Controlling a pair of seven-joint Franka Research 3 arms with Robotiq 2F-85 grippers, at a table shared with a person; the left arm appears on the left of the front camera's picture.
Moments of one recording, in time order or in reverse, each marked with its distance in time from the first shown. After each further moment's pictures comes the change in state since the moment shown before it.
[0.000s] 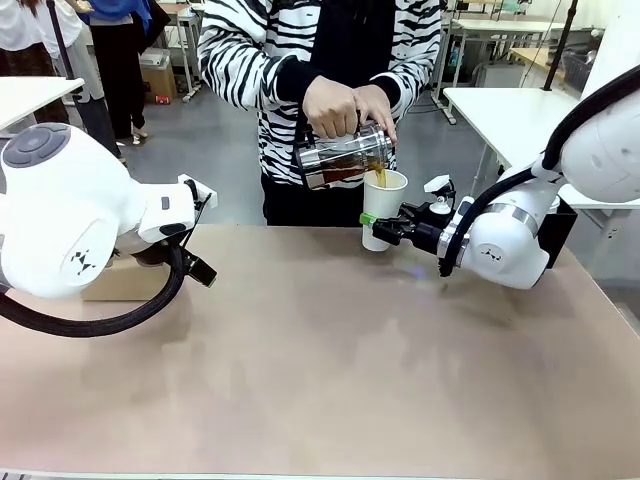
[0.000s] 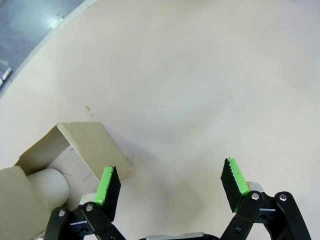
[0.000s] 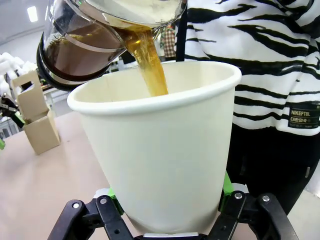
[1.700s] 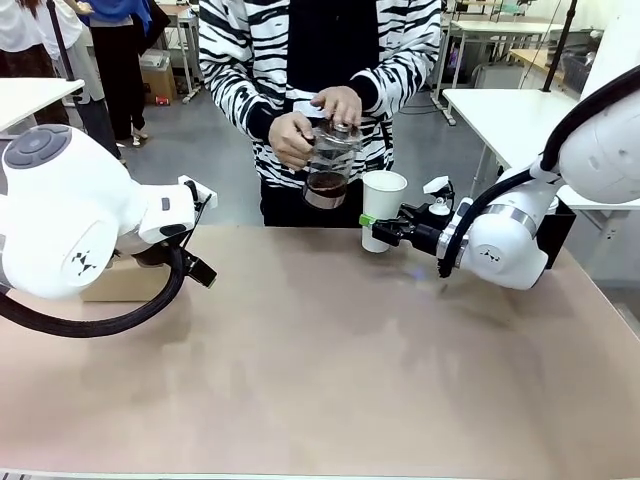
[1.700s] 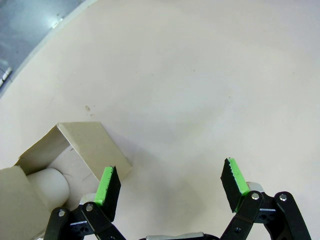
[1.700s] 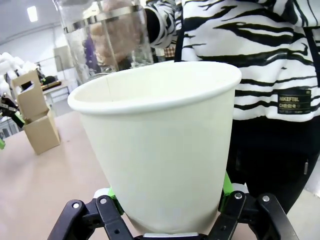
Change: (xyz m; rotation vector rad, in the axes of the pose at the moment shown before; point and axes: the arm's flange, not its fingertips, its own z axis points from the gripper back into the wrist) left arm 0.000 0.000 0.000 0.000 0.000 0.000; right arm 0.000 0.000 0.000 0.000 0.001 0.000
